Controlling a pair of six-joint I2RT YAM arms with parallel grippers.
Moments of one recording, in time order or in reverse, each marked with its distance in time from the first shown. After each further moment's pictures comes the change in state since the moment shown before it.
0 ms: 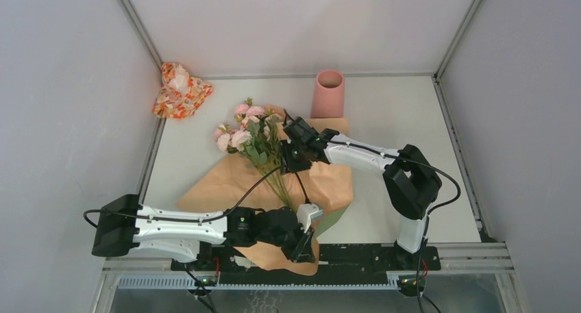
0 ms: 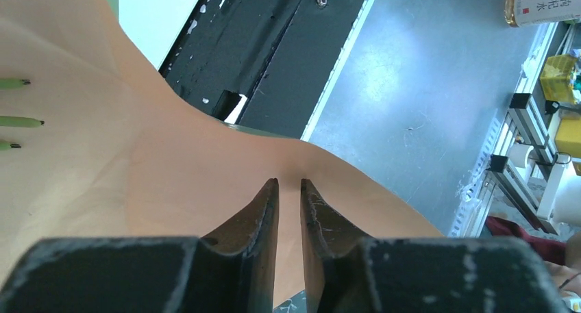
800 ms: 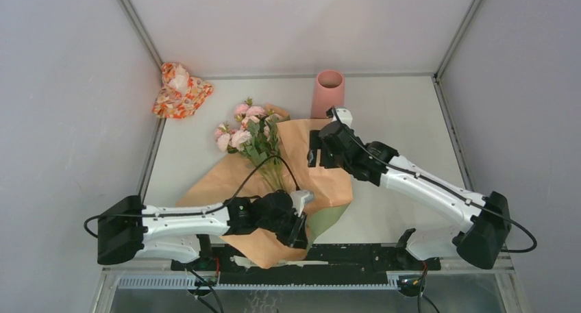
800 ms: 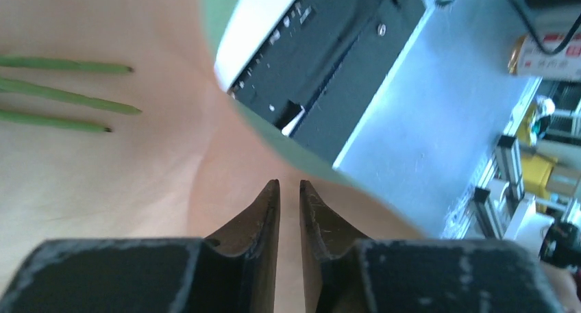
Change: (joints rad) left arm 0.216 -0.005 -0.049 -0.012 0.103 -0.024; right arm 0.048 -0.574 -0.268 -0.137 0.489 0.089
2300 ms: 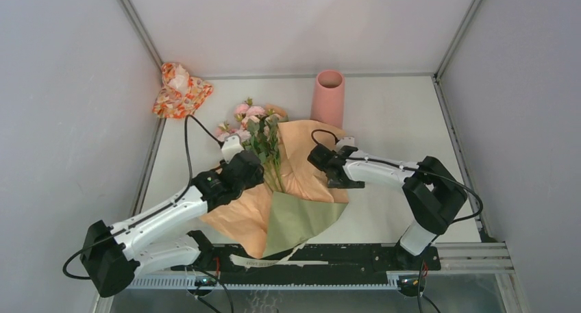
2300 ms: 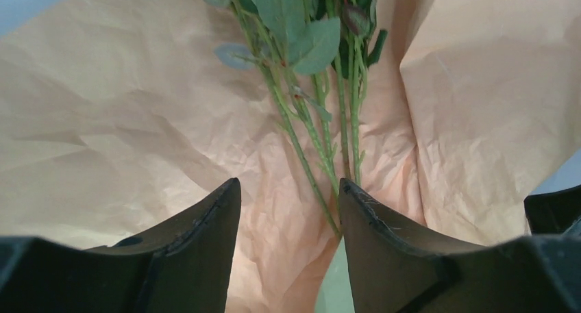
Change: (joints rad) left arm 0.438 -0.144 0.158 -0.424 -0.821 -0.159; right arm -0.044 0.387 -0.086 -0.212 0.218 0.193
